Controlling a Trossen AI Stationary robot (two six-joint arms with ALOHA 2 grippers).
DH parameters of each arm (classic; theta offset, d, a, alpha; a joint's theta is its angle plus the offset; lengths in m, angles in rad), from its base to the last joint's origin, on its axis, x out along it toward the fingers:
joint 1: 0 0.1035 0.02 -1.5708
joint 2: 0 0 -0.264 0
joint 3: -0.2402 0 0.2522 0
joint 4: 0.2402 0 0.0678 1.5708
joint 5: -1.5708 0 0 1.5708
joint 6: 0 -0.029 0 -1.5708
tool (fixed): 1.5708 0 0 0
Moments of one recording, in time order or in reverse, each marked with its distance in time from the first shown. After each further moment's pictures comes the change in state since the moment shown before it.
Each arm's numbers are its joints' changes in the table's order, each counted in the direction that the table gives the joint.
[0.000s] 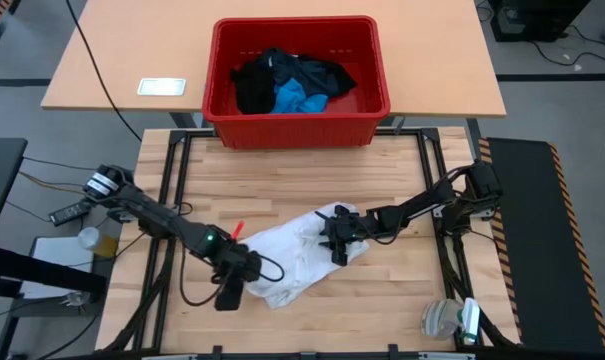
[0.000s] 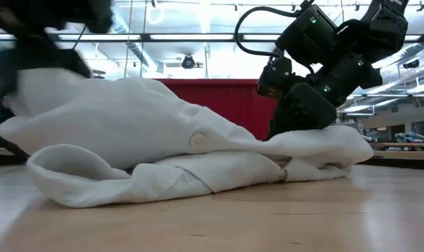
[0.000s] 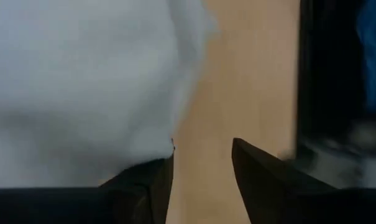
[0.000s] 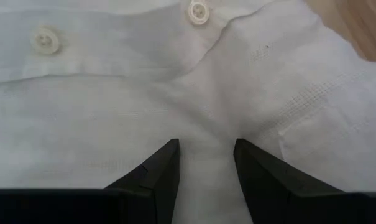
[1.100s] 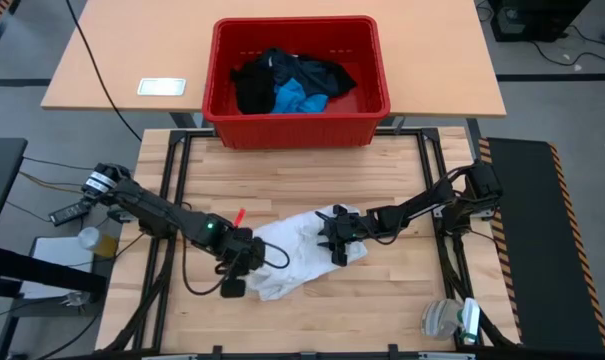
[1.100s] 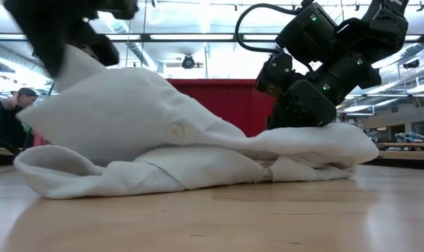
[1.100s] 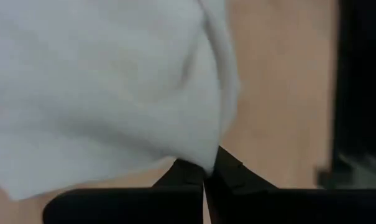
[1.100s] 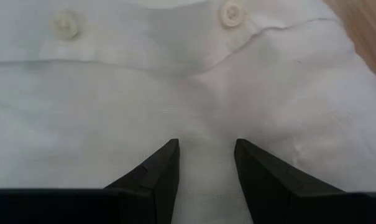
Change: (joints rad) left arm 0.061 -0.024 -0.106 0.184 0.086 -0.089; right arm 0.000 0.000 0.000 -0.028 0.004 0.045
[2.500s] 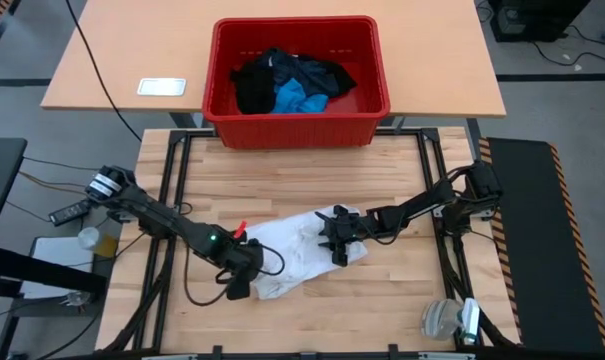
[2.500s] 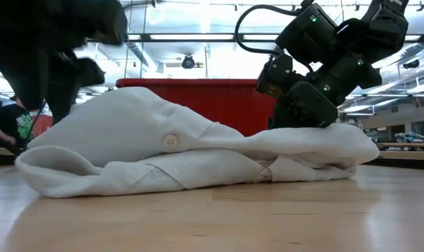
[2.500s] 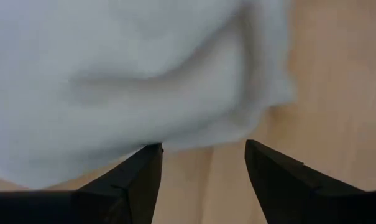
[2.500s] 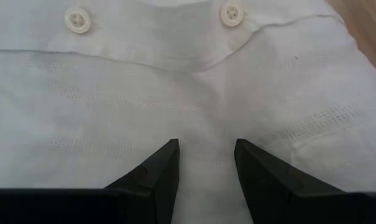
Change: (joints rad) left arm -0.048 0.047 0.103 -0.088 0.173 0.209; right arm 0.000 0.000 0.000 0.012 0.002 -0.001
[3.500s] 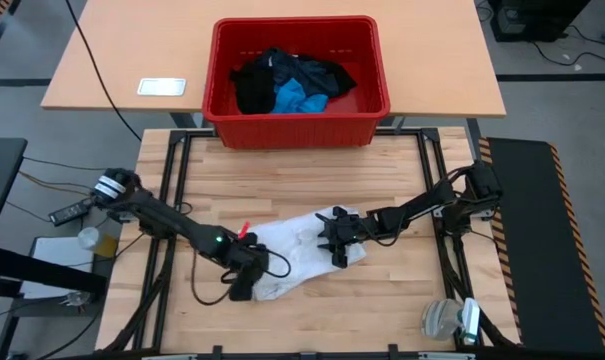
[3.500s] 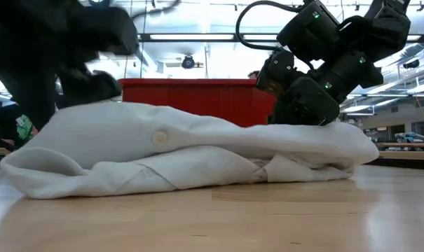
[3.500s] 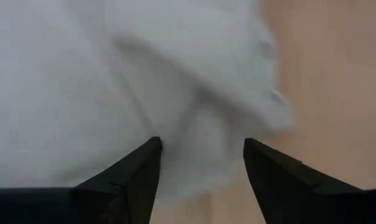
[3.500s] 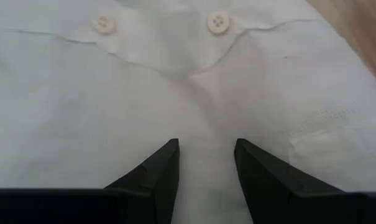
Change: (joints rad) left arm 0.010 0.028 0.039 -0.145 -0.040 -0.180; right arm 0.013 0.000 0.000 -0.012 -0.002 -0.003
